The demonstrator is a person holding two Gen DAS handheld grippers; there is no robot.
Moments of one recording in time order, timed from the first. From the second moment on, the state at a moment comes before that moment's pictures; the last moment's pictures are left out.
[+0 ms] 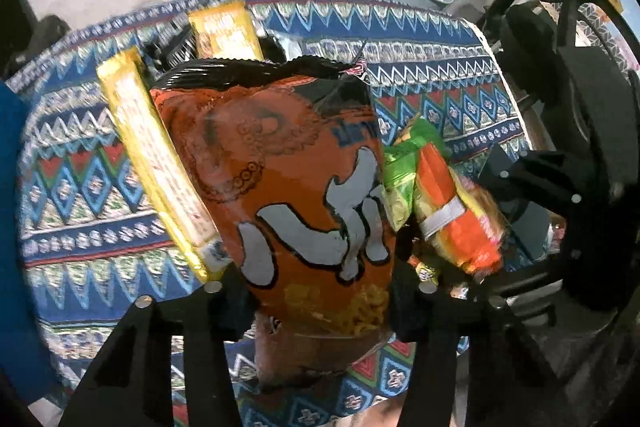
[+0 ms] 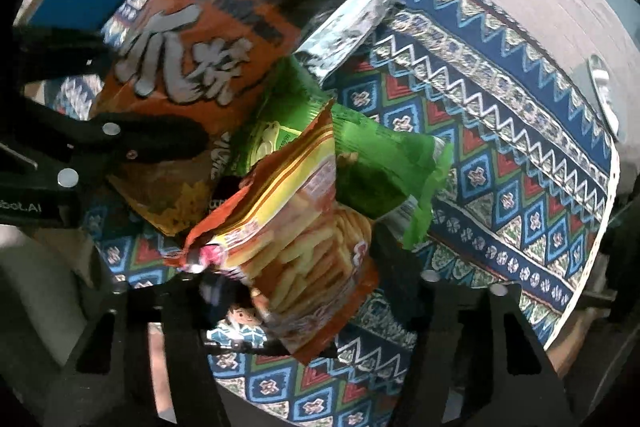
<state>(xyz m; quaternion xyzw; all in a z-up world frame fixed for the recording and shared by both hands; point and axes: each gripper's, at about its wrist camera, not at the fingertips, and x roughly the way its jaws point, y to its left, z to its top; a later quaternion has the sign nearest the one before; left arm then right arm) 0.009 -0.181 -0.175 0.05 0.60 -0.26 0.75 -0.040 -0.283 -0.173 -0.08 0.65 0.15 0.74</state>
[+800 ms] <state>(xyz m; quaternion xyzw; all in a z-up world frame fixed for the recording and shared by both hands) -0.012 -0.132 -0.109 0.13 0.50 -0.20 0.83 -0.048 -0.282 -0.098 -0.04 0.57 0.10 0.81</state>
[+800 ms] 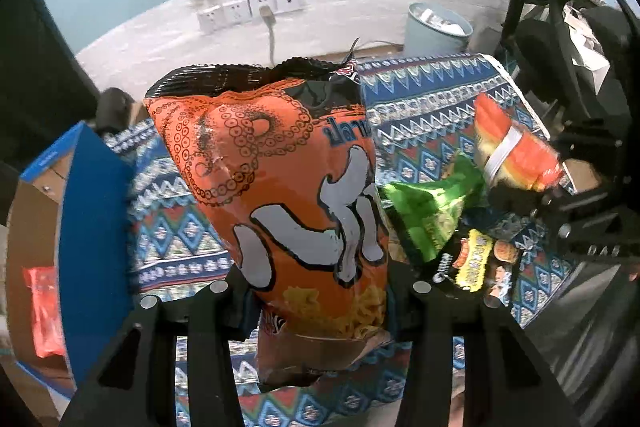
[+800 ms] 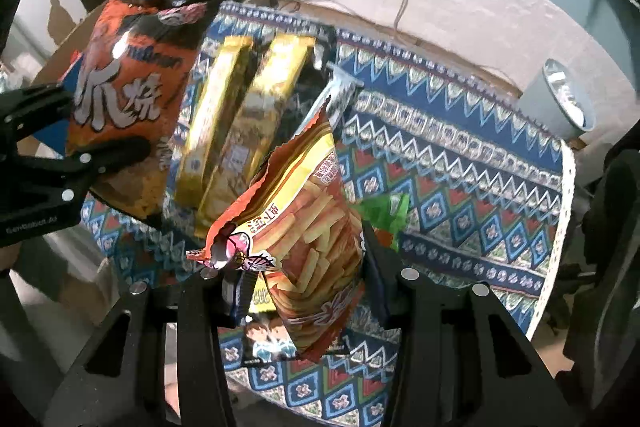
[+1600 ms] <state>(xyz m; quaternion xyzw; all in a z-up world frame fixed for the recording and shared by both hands) -0.013 -0.068 -0.065 0.20 0.41 -0.11 0.88 -0.005 -0.217 -0.042 -0.05 0.51 0.12 0.85</state>
